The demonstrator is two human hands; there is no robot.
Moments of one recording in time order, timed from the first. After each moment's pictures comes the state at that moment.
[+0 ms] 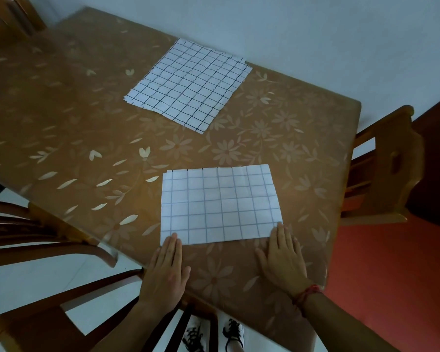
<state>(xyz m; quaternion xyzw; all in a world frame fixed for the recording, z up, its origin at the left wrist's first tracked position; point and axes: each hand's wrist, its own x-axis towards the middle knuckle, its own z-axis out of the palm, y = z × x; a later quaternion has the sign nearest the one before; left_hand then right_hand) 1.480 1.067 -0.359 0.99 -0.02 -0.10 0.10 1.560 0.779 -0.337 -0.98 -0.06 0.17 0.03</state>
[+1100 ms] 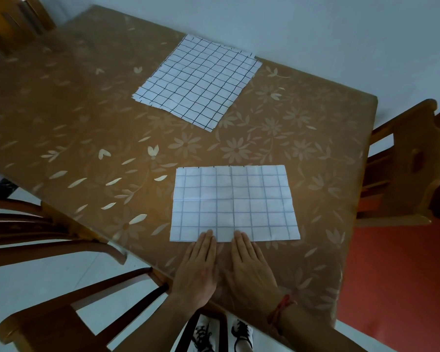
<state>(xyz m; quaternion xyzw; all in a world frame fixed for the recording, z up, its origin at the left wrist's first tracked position) 1.500 1.024 -0.362 0.99 -0.08 -0.09 0.10 1.527 0.860 -0.334 -0.96 -0.23 0.18 0.05</state>
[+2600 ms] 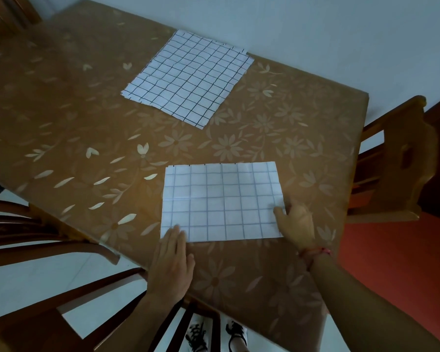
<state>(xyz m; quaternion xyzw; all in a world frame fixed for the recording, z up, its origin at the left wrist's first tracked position) 1.504 1.048 -0.352 0.99 0.03 -0.05 0.13 1.646 0.769 -0.327 -0.93 0.12 0.09 0.33</state>
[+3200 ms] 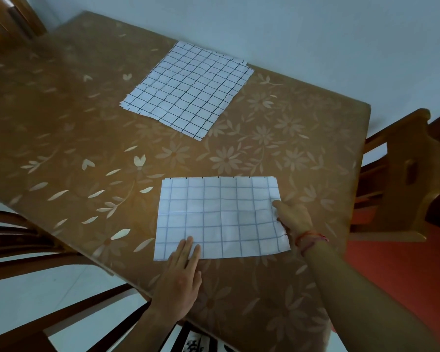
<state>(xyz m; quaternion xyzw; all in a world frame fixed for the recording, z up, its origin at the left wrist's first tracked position) 1.517 1.029 -0.362 0.99 -0.02 -0.05 0.12 1.706 0.775 -0.313 -0.81 0.30 0.19 0.46</state>
